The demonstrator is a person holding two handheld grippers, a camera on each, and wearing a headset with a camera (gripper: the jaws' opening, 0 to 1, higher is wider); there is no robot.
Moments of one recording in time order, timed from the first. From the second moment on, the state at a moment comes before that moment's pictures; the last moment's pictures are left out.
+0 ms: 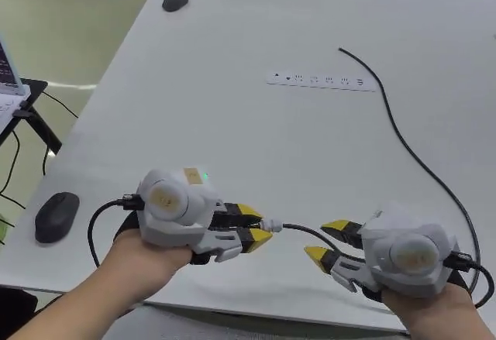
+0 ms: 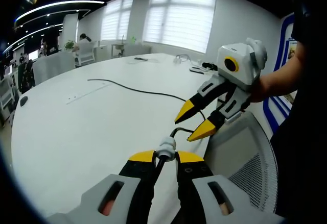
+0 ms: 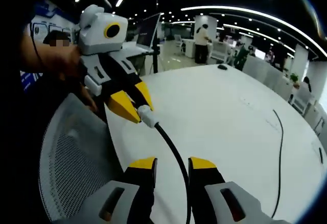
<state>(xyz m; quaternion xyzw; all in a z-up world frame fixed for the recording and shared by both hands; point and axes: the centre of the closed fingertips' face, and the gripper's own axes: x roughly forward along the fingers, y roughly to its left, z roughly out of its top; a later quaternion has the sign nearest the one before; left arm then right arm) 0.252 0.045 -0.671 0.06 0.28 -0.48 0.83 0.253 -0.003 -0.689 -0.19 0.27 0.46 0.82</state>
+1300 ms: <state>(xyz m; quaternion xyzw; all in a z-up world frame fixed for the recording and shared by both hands) 0.268 0.043 -0.661 0.05 0.26 -0.48 0.84 0.285 0.002 -0.683 -0.22 0.25 0.45 0.83</state>
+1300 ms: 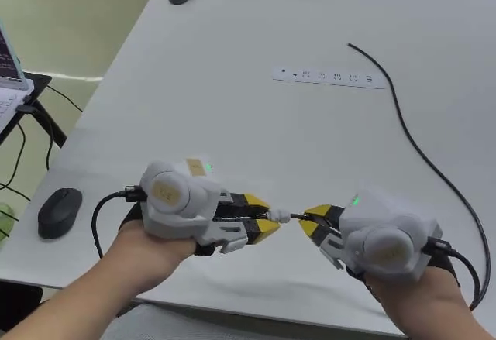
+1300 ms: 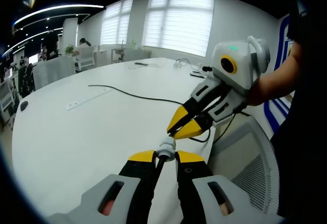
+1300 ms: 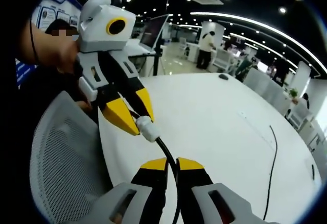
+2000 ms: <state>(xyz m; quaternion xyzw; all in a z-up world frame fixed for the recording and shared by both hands) 0.272 0.051 -0.656 0.06 0.25 -0.47 0.85 0.299 -0.064 -0.734 0.01 0.37 0.33 0.87</state>
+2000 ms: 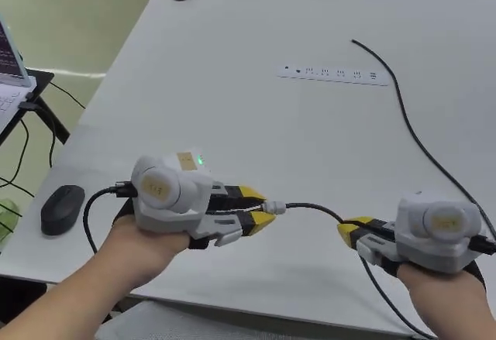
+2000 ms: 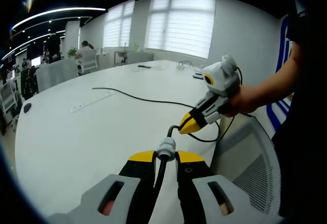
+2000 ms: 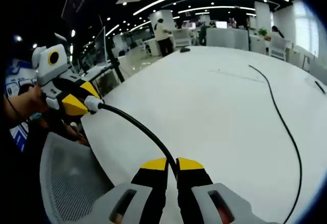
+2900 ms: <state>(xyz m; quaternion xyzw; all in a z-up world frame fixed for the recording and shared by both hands) 0.270 0.050 -0.651 0.06 0.24 -0.47 0.85 0.292 -0.089 -0.768 0.11 0.42 0.27 0.86</state>
